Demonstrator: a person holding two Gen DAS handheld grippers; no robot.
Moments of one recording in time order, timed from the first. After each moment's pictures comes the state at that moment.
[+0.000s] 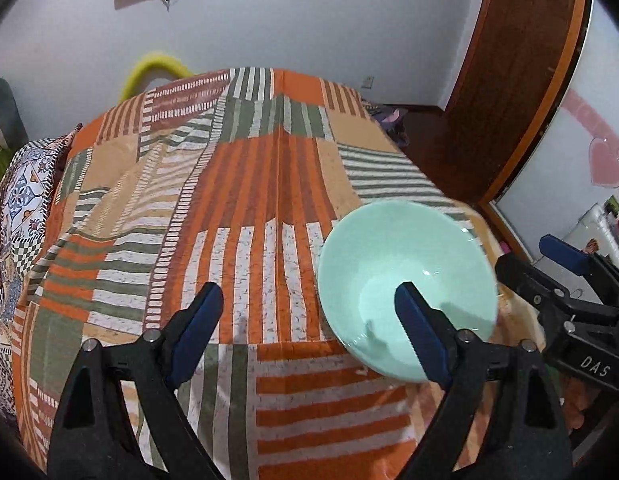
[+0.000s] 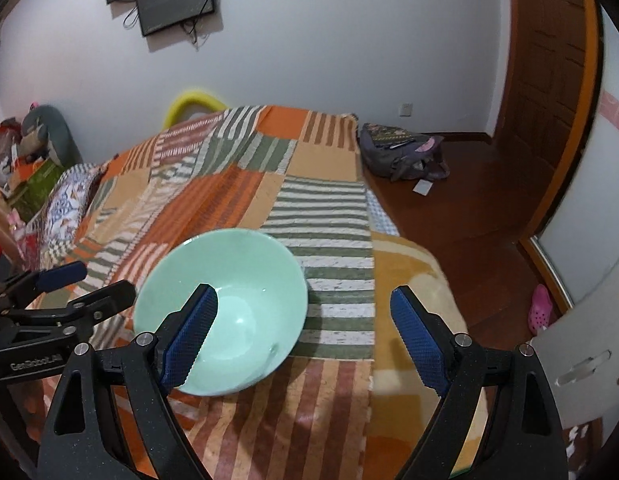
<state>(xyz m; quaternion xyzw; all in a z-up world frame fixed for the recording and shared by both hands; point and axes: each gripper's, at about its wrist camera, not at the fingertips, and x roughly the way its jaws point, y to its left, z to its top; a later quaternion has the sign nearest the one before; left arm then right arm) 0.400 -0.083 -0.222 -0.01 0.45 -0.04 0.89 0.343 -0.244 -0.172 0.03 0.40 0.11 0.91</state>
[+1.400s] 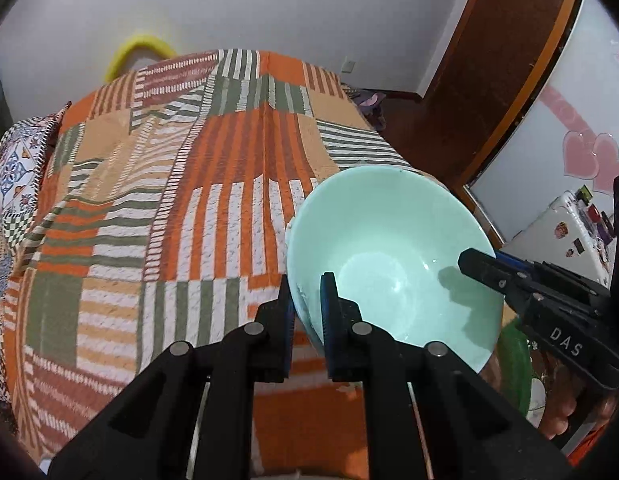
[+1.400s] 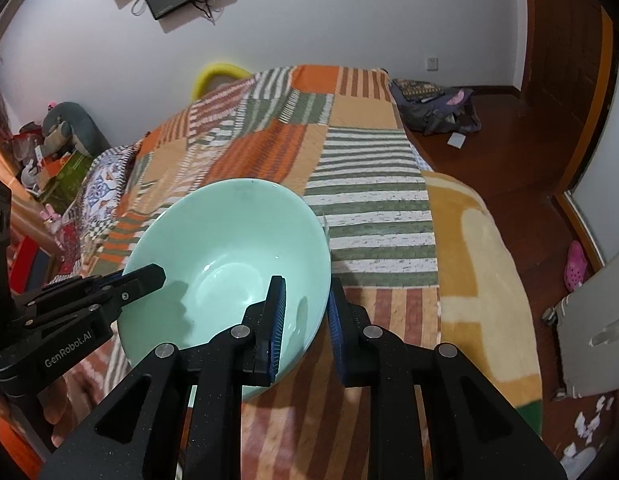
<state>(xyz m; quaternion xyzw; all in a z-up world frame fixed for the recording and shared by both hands) 0.343 -0.068 -0.198 -0.04 0.47 -0.08 0.88 0.319 -0.228 -0.170 0.08 0.46 0.16 0.87</state>
